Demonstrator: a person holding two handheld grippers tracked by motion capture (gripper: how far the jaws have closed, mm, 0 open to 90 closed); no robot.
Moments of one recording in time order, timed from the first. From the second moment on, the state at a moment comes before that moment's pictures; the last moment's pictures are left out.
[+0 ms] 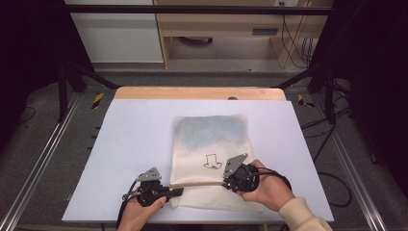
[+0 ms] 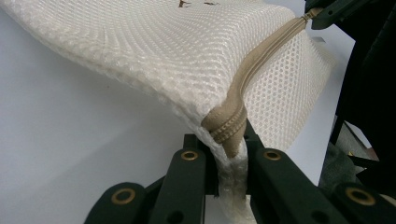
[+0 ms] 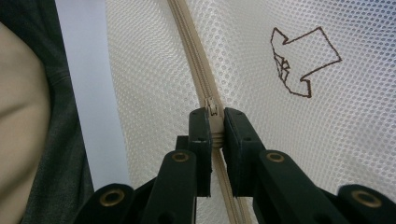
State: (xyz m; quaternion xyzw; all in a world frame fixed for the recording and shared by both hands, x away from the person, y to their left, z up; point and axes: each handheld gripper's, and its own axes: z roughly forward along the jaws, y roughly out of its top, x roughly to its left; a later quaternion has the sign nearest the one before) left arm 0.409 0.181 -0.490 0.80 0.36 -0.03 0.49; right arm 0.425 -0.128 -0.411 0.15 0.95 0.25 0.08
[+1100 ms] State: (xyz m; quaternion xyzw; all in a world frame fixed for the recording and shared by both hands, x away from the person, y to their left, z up) left arm 0.409 0.181 -0.490 0.80 0.36 -0.03 0.49; right arm 0.422 -0.149 -0.412 0.16 0.95 0.26 0.09
